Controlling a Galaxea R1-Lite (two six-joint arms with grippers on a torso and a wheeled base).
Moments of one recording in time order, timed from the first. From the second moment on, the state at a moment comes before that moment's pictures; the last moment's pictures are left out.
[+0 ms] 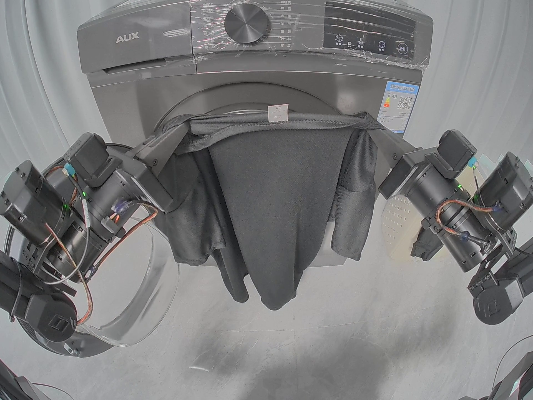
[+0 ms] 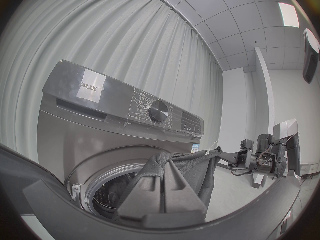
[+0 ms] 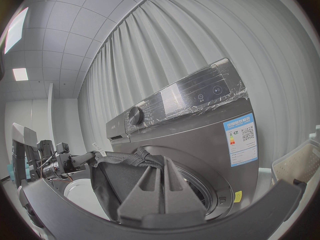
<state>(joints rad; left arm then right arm) -0.46 1.64 -0.54 -1.55 -0.18 -0.12 0.62 1.72 -0.64 -1.50 -0.04 0.12</state>
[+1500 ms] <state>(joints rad) -0.57 1.89 -0.68 -1.55 -0.10 -0.13 0.82 1.97 -0.27 -1.54 -0.02 0.16</state>
